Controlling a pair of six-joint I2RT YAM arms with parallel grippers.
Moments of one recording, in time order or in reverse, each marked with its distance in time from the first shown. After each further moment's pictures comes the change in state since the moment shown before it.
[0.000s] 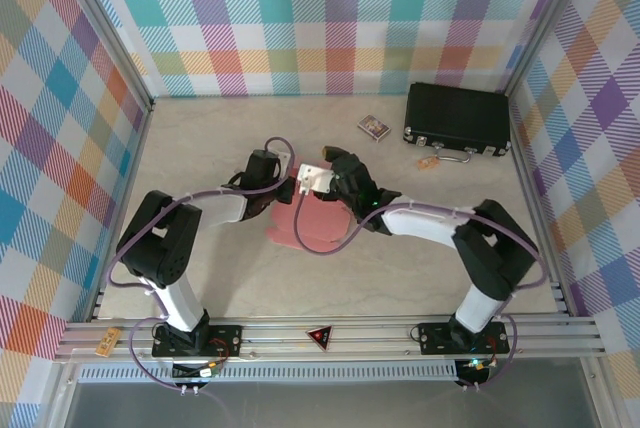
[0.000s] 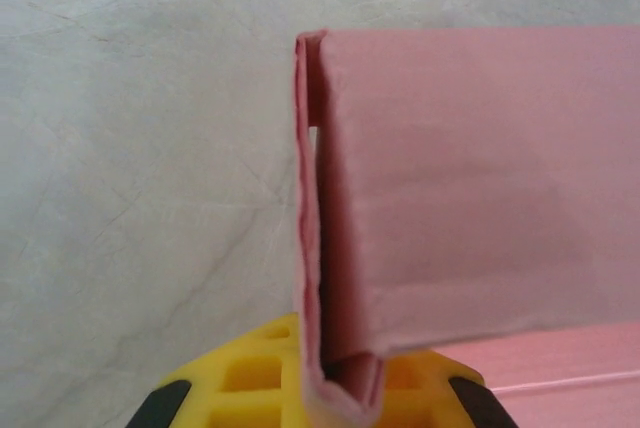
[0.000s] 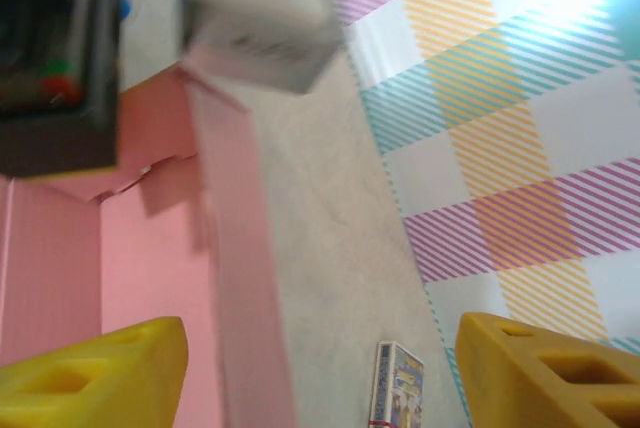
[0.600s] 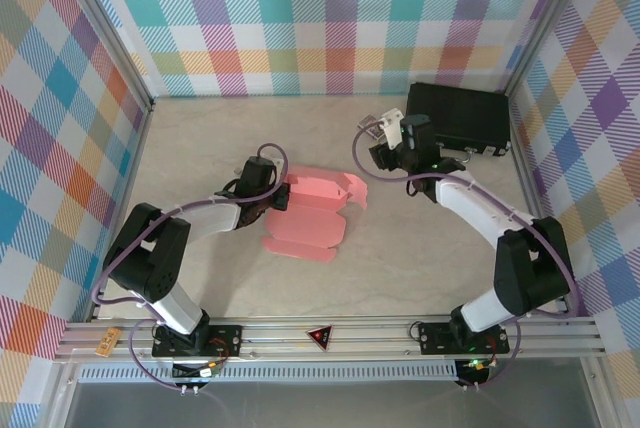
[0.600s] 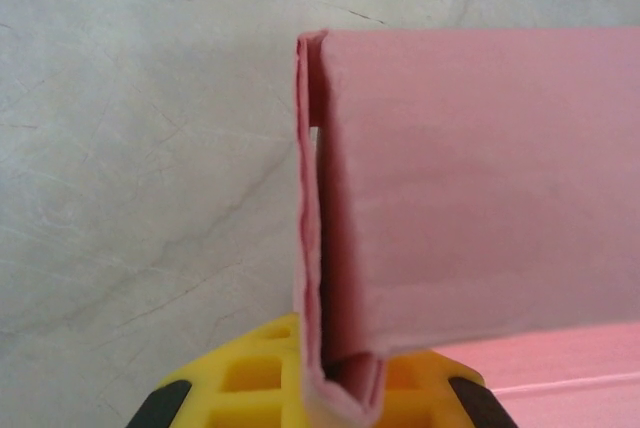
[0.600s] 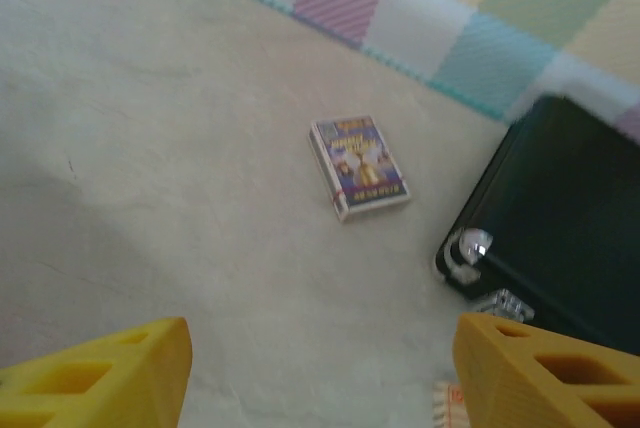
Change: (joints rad) left arm -0.008 -0.093 -0.074 -0.045 -0.051 -0.053; right arm -0.409 -0.118 0.087 -0.405 -0.157 0.657
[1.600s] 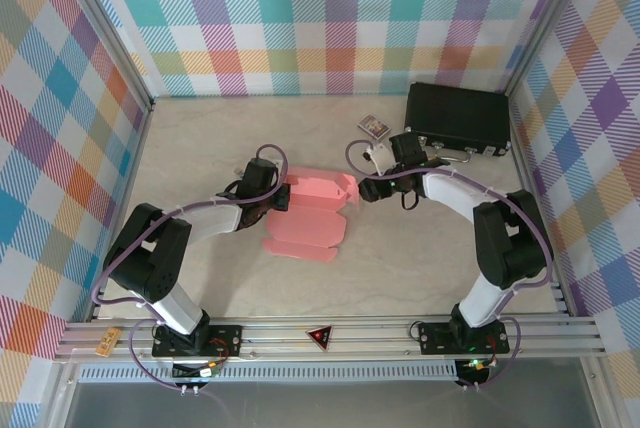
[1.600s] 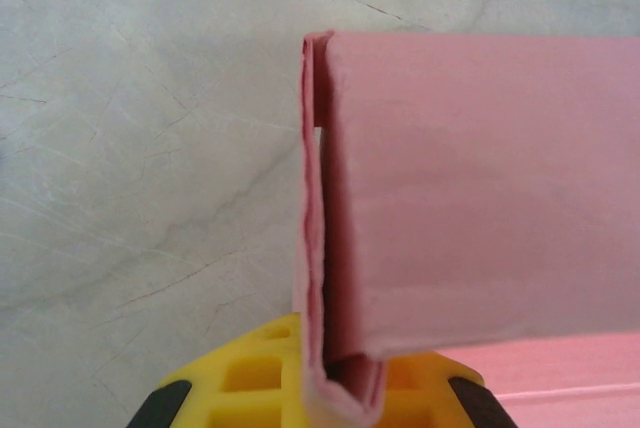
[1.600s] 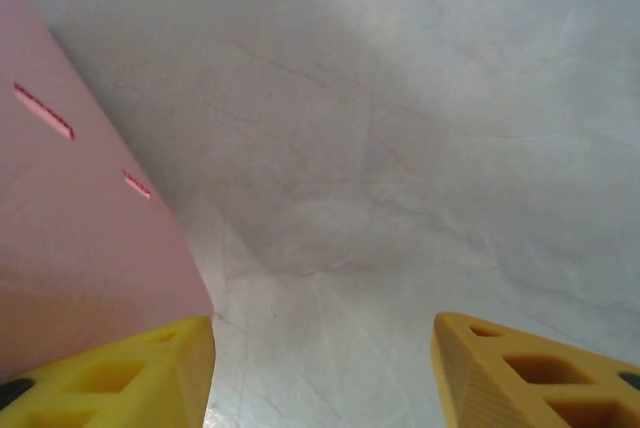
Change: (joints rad) left arm -0.014 -0.001 -0.008 0.000 -0.035 -0.060; right arm -0.004 0.175 -0.002 -0.210 -0.386 0.041
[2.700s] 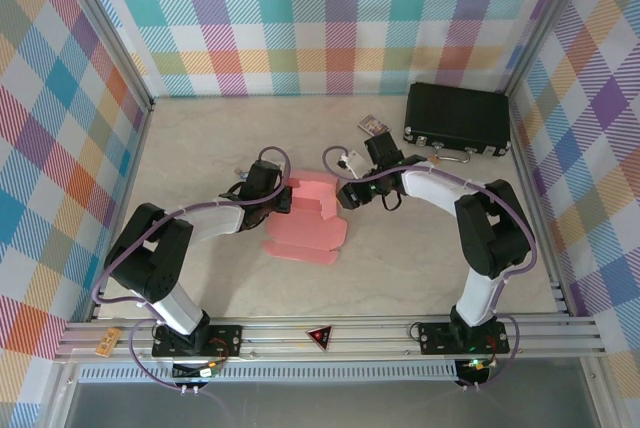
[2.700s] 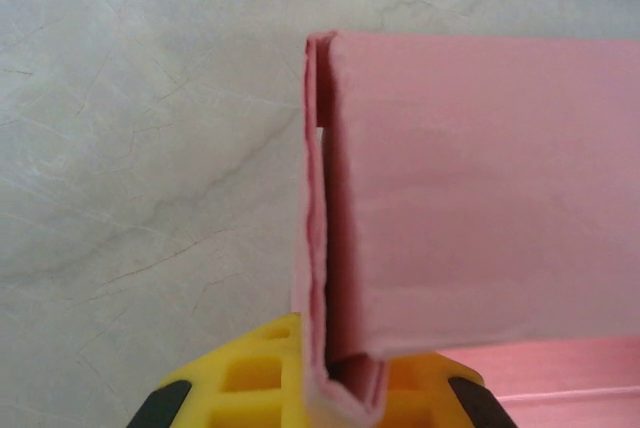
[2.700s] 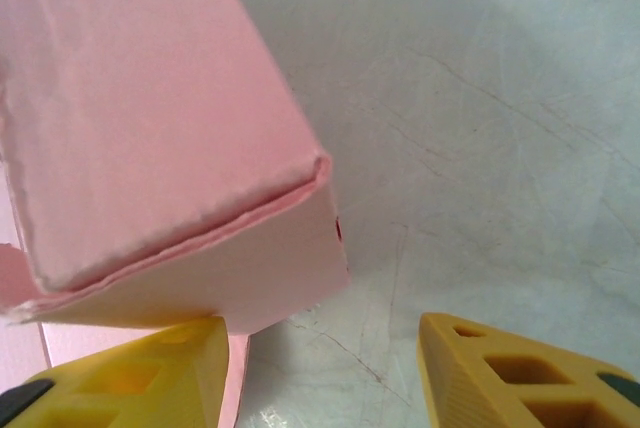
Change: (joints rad) left arm -0.025 0.004 0.000 -0.024 -0.026 -0.020; right arm 0.111 0.103 0.101 -0.057 -0.120 -0.029
